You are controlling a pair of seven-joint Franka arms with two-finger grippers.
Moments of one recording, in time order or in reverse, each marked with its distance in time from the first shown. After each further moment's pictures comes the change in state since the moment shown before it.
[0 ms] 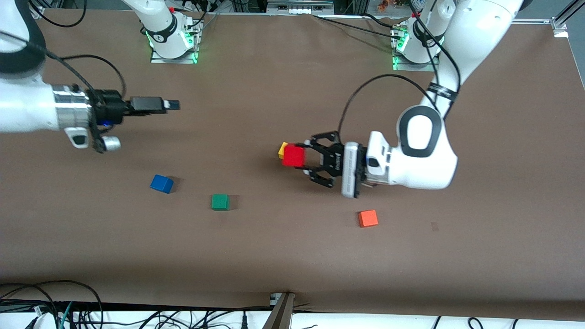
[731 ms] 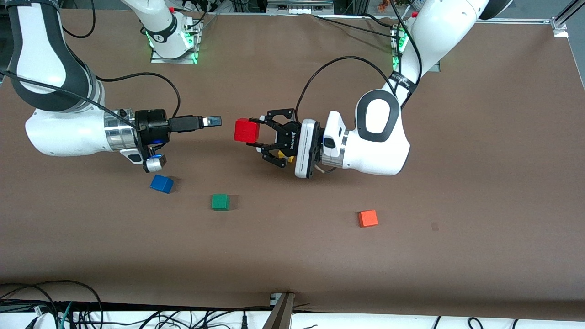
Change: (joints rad) left arm -0.132 0.057 0.001 0.117 -0.147 0.038 0.002; right arm 0.111 0.080 0.001 -0.021 0.396 0.132 -0.009
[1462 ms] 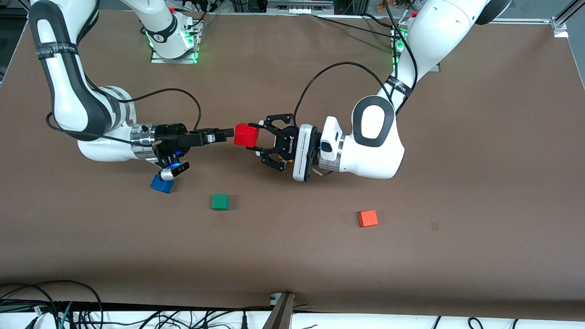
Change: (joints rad) left arm -0.004 0.031 0.001 0.005 0.000 0.003 0.038; right arm 0.013 0.086 0.000 -0.165 0.306 0.012 -0.239
